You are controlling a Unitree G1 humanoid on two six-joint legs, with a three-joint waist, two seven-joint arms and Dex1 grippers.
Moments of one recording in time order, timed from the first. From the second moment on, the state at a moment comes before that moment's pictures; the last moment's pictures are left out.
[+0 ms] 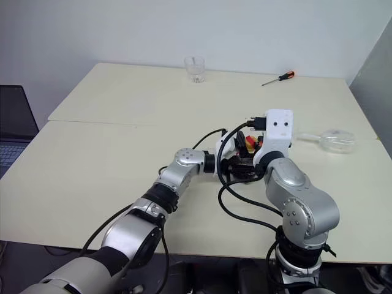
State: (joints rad) left arm -0.92 0.04 -0.24 0.83 -0.10 -0.03 -1.08; right arm -0.52 0.02 -0.10 -0.72 0.30 1.30 -0.18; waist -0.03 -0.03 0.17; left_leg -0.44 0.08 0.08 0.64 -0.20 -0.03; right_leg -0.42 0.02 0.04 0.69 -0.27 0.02
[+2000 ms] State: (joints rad) left arm -0.92 0.09 -0.20 0.84 -0.07 -0.03 -1.07; right arm -0.42 -0.06 -0.22 -0.88 0.49 1.30 -0.01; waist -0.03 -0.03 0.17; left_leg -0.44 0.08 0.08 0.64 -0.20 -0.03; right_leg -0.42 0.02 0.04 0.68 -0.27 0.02
